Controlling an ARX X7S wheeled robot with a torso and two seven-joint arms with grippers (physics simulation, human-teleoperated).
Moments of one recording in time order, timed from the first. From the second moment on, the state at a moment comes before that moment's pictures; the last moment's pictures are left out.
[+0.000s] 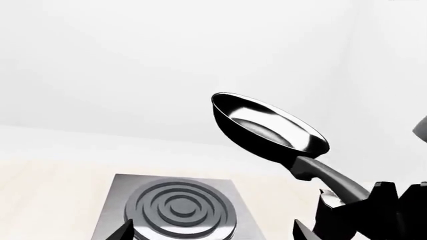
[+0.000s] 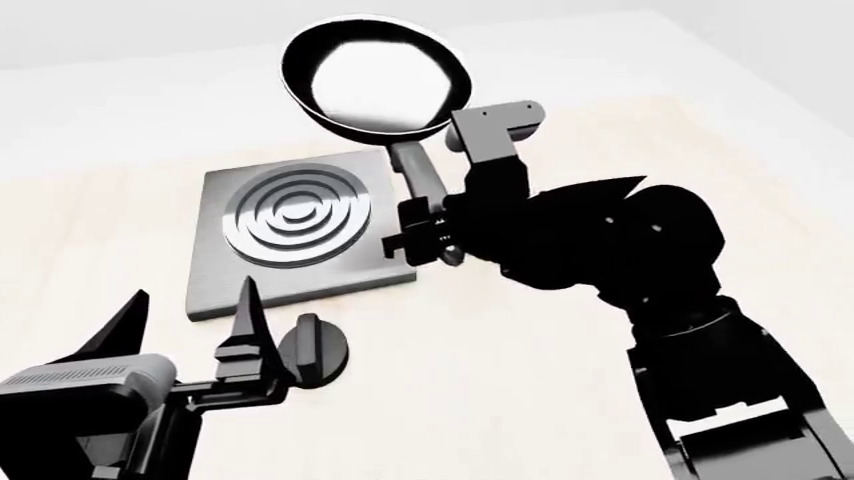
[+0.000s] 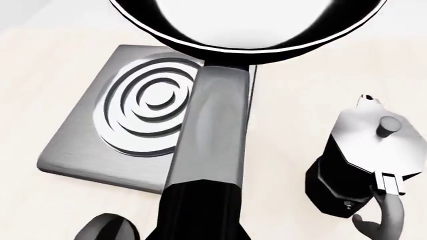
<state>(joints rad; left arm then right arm) 0.05 -0.49 0.09 0.83 -0.65 -0.33 -0.55 1.21 0.16 -0.49 0.26 1.06 1.21 0.39</state>
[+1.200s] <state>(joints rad) 0.05 -0.51 0.08 0.83 -0.68 -0.32 -0.57 1.27 0.05 -0.70 0.56 1.07 1.22 0.32</state>
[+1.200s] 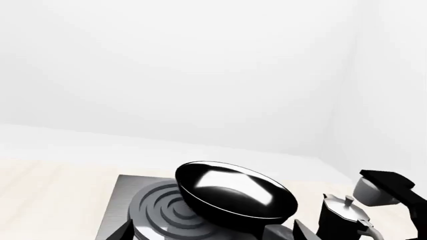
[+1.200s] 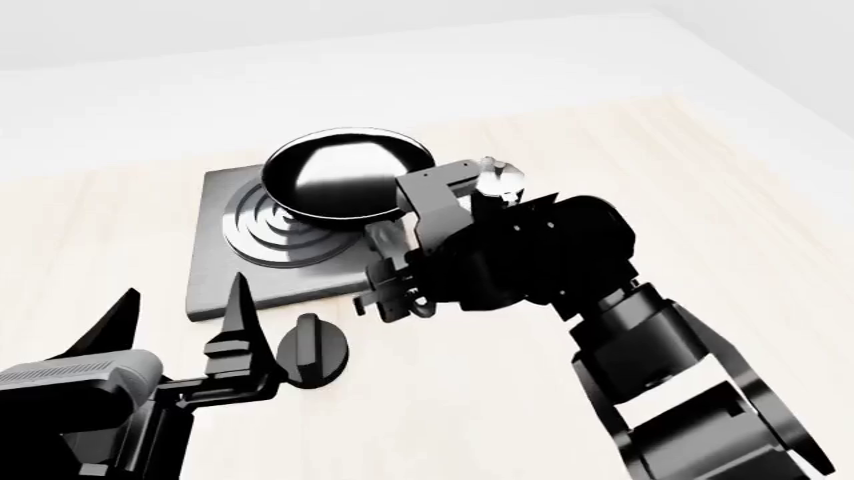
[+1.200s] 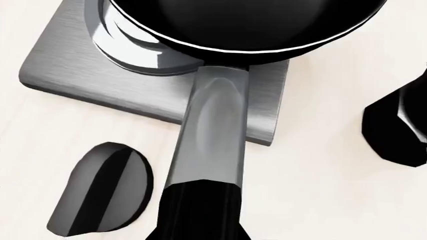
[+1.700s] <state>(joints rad) 0.05 -0.52 0.07 0.83 -0.70 -0.32 -0.58 1.34 0.03 -0.94 0.67 1.21 1.06 0.26</state>
